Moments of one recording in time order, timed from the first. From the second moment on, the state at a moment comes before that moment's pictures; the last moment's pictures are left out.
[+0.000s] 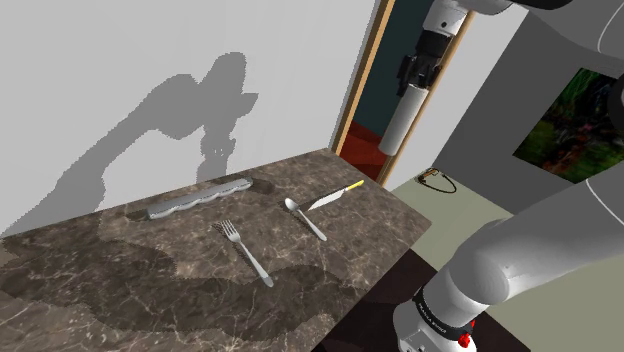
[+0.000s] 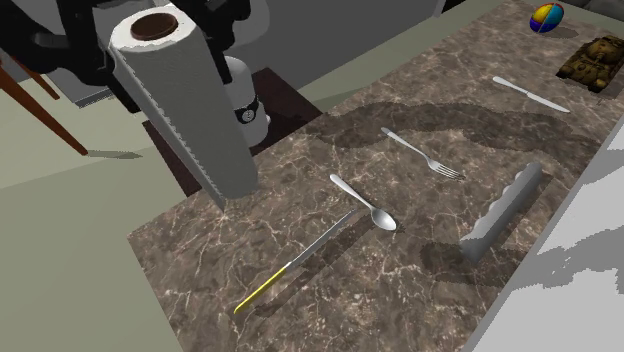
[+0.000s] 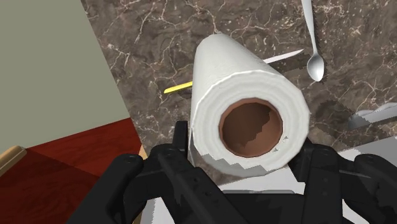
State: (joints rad) arm -0.09 -0.30 -0.29 -1.79 -0.04 1.45 -0.12
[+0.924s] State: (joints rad) arm -0.01 -0.26 -0.16 -1.67 0.02 1.38 0.08
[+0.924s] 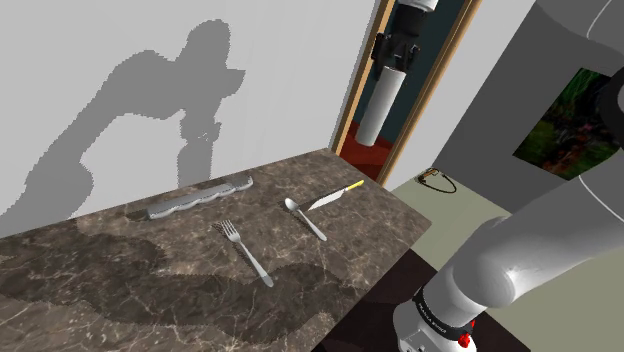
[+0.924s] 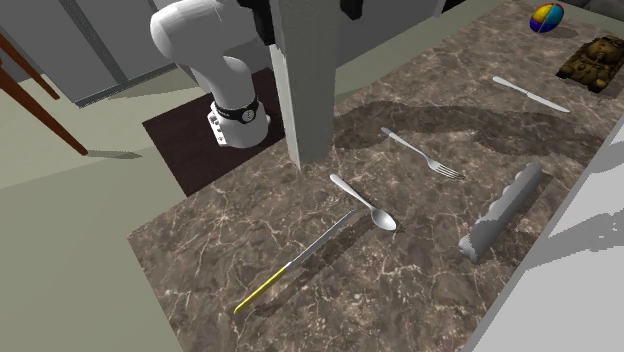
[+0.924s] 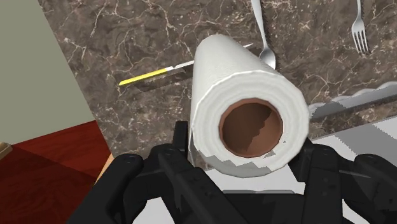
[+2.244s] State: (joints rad) arm 0.18 0.10 0.10 -1.28 0.06 1.36 0.53
